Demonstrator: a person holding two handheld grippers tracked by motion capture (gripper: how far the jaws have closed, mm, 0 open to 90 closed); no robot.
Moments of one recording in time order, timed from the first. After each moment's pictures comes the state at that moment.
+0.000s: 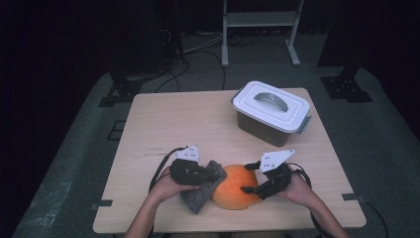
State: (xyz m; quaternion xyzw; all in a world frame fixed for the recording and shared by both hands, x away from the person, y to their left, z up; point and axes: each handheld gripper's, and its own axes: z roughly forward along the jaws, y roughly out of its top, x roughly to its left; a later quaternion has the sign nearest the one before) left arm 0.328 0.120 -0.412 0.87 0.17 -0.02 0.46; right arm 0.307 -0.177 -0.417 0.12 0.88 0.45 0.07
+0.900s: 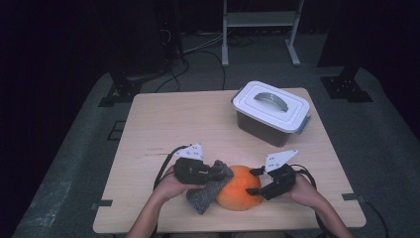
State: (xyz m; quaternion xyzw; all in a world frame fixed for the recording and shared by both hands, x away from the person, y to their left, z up) left arm 0.326 0.106 -0.402 0.86 0.14 -0.03 0.49; right arm 0.310 -0.194 -0.432 0.15 0.89 0.43 0.02
